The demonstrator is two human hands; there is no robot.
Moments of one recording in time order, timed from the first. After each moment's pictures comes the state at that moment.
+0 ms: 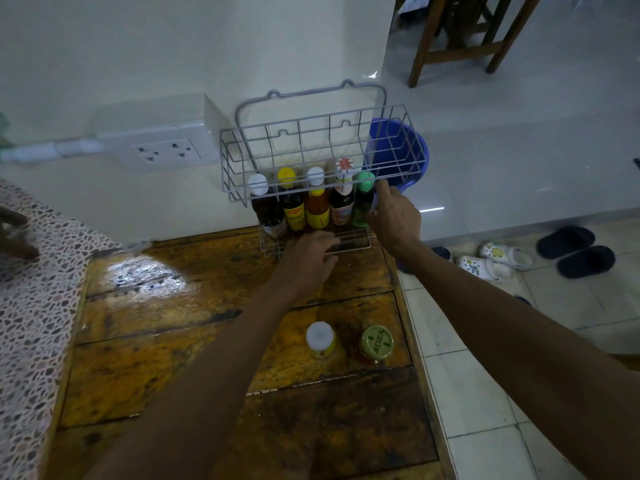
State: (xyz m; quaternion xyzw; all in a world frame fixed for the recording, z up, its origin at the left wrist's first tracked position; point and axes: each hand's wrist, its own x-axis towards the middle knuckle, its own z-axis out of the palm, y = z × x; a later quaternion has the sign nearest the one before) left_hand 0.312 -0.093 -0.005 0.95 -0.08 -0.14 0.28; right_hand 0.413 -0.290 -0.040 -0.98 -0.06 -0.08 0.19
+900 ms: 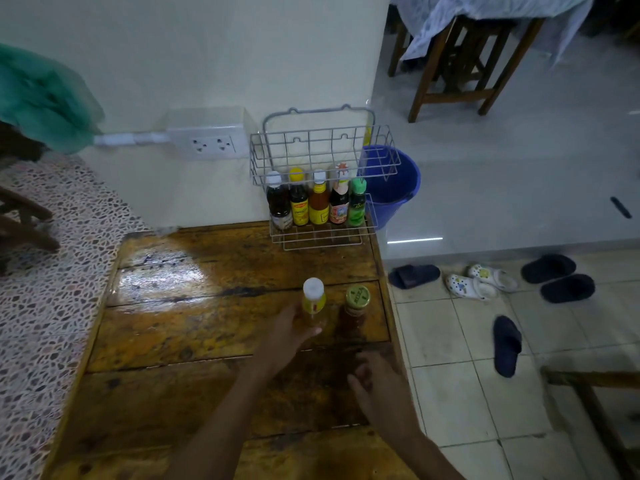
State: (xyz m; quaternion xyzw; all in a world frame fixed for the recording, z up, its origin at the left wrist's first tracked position) left_hand 0.120 -0.091 -0.025 0.84 0.11 -0.17 0.50; right_hand 0.064 -0.328 -0.033 -0.93 -0.02 0.18 0.33
